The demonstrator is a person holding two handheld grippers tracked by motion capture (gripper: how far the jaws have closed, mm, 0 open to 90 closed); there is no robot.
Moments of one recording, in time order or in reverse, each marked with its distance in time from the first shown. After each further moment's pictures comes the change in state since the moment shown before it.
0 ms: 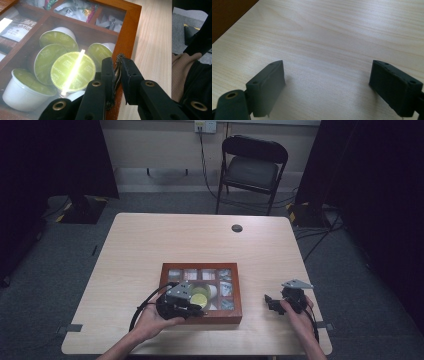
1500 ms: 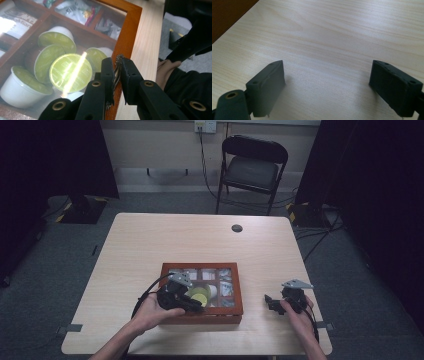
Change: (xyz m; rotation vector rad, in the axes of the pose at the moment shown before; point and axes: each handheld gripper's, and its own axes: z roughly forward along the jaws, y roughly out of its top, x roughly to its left) left arm 0.012 0.019 -0.007 0.049 -0.079 -0.132; right arm 0.000 0.000 0.000 0.000 0.000 0.000
